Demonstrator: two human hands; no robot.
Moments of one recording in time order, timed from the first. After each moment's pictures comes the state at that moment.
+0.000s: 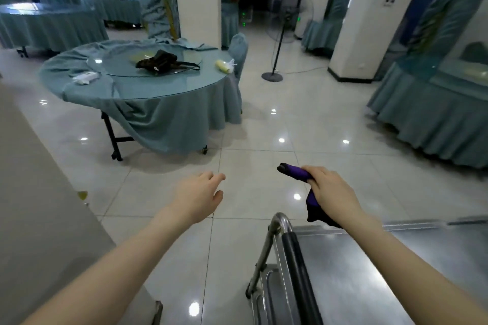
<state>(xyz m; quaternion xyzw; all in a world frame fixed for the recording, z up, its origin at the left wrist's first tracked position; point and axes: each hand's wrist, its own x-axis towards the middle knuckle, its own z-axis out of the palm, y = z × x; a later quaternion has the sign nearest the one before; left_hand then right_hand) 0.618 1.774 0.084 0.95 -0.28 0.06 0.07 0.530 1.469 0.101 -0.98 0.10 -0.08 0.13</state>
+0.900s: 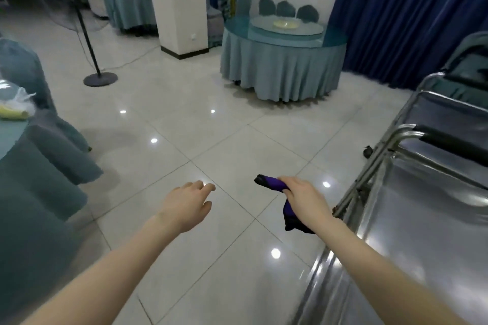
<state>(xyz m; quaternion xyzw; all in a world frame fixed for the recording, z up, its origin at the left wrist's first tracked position) 1.019 1.485 0.046 0.77 -0.63 -0.03 0.03 0.760 1.336 0.033 -0.88 0.44 -0.11 0.16</state>
